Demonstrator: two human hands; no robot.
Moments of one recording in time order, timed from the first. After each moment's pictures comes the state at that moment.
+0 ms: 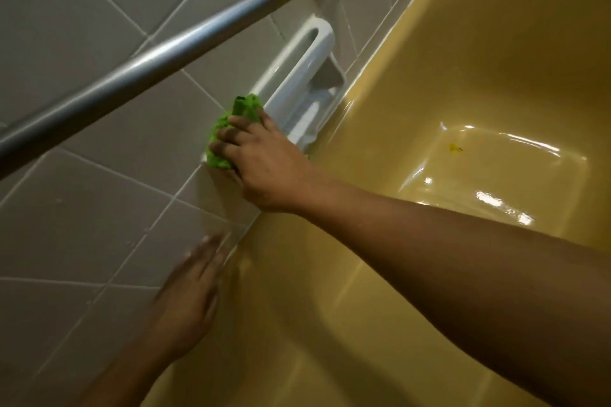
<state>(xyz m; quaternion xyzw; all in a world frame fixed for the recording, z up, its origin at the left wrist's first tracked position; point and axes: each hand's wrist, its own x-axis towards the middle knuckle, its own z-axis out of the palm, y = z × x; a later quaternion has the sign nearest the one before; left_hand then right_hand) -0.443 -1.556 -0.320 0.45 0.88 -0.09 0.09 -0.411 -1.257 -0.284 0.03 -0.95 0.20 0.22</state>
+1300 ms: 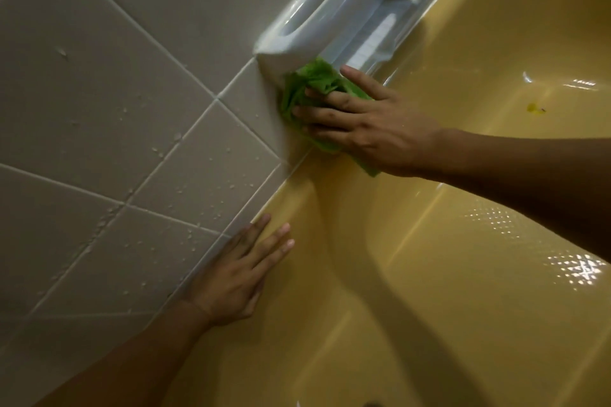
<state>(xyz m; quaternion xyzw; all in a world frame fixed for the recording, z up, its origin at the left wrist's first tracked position) -0.465 -1.630 -0.418 0.62 0.76 -0.19 0.04 -0.405 -1.259 -0.413 0.18 -0.94 -0.07 0.27</state>
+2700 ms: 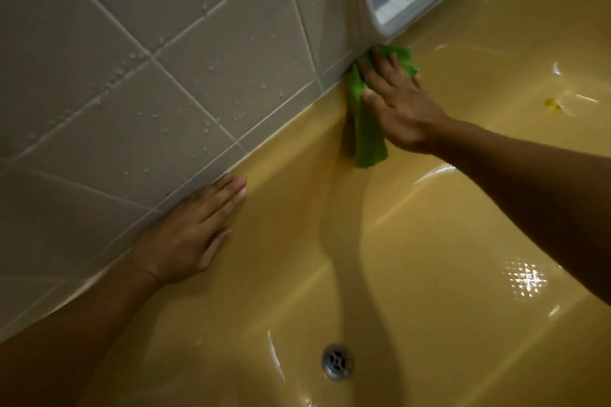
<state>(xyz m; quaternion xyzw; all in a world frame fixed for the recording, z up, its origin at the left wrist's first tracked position) -0.450 -1.735 -0.443 0.59 0.81 -0.04 -0.03 -0.397 -1.321 -0.457 -0.08 -0.95 0.30 0.02</state>
